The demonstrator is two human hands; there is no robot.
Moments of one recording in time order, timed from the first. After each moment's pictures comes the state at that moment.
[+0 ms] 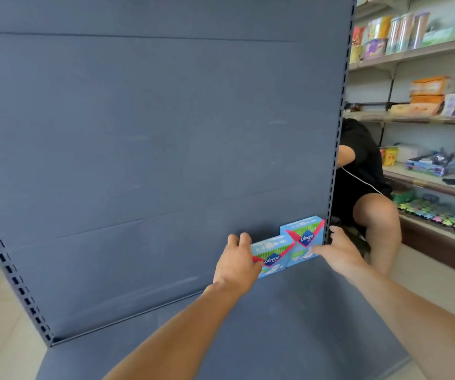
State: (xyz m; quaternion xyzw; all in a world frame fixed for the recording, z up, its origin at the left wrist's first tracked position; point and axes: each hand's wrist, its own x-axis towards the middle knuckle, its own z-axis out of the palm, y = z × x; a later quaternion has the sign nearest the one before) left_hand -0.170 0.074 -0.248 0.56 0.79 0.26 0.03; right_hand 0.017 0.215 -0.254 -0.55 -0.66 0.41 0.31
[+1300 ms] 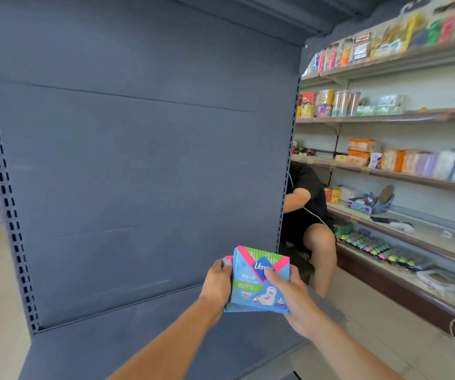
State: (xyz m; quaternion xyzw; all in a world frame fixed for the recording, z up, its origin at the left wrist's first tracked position) left_hand -0.085 -0.023 -0.208 0.34 0.59 0.60 0.43; right_hand 0.072 0.034 -0.214 -0.32 -0.52 0.67 0.42
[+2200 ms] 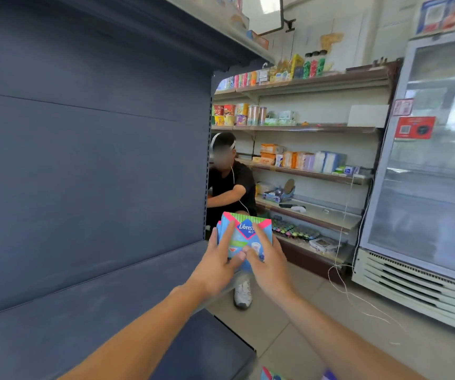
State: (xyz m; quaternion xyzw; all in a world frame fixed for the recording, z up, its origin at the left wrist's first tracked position) left_hand 0.060 -0.150 -0.168 0.72 0.49 0.43 0.24; right_hand 0.217 -0.121 -0.174 -0.44 -0.72 0.18 0.49
